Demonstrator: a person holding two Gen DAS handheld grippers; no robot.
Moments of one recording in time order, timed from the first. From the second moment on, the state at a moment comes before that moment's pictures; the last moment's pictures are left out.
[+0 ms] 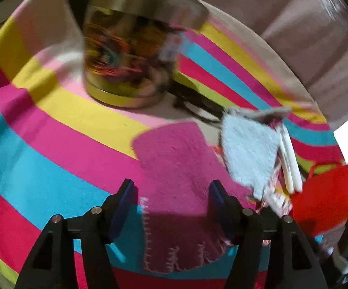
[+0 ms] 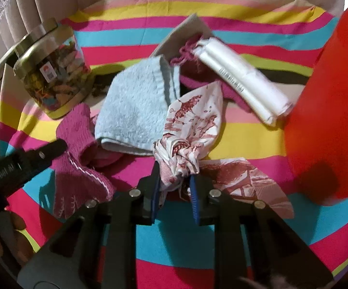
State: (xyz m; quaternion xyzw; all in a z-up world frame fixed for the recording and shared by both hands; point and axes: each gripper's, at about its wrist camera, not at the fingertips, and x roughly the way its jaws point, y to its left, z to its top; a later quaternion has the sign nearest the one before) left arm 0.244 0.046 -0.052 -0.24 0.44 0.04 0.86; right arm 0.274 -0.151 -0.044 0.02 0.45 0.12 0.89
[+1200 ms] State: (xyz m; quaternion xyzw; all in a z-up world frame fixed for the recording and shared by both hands) left arm 0.190 0.014 0.015 -0.17 0.36 0.01 0.91; right arm 0.213 -0.189 0.018 0.03 0.37 0.09 0.92
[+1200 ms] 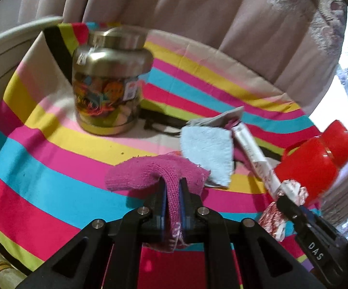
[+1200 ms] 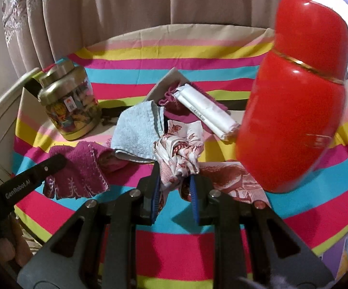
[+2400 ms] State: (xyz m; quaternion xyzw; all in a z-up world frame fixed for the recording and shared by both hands) left arm 0.102 -0.261 0.076 -0.08 0.37 -0.31 0.87; right arm 0.081 -0.436 0.057 0.10 0.36 -0.10 0.92
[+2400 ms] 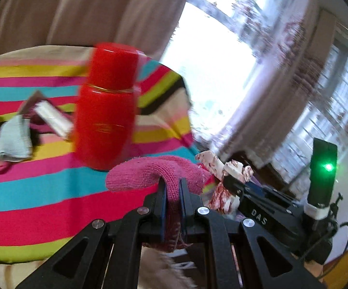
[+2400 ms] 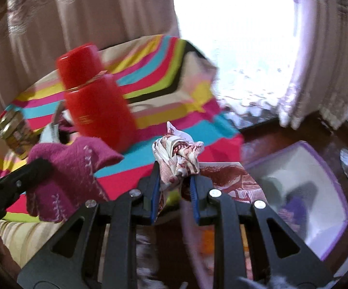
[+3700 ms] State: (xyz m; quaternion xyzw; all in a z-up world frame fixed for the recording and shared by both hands) left arm 0.113 -0.291 0.063 -0.07 0.43 -0.35 0.83; right arm 0.058 -0.464 0.059 0.08 0.39 -0.14 0.91
